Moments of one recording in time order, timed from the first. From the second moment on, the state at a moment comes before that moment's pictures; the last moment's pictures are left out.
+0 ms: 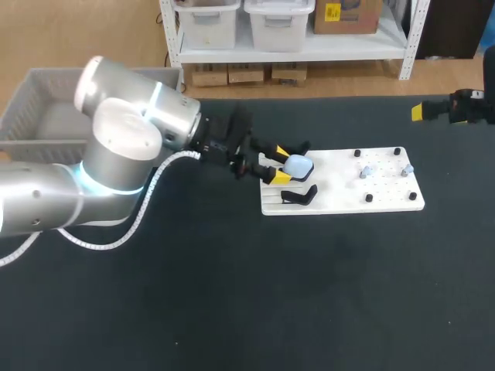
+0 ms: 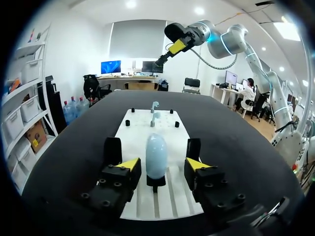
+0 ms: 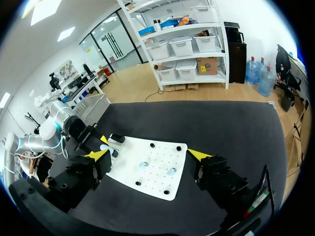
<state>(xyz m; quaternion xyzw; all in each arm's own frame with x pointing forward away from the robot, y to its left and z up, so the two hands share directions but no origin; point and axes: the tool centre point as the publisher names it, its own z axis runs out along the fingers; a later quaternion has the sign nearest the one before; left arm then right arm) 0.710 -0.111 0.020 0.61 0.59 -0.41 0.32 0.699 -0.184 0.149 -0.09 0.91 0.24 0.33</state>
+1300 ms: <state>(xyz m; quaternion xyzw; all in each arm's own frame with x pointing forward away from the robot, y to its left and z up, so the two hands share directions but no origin) 0.711 -0.121 0.016 0.61 0.59 -0.42 0.32 0.699 -0.184 0.149 -0.09 0.91 0.24 0.33</state>
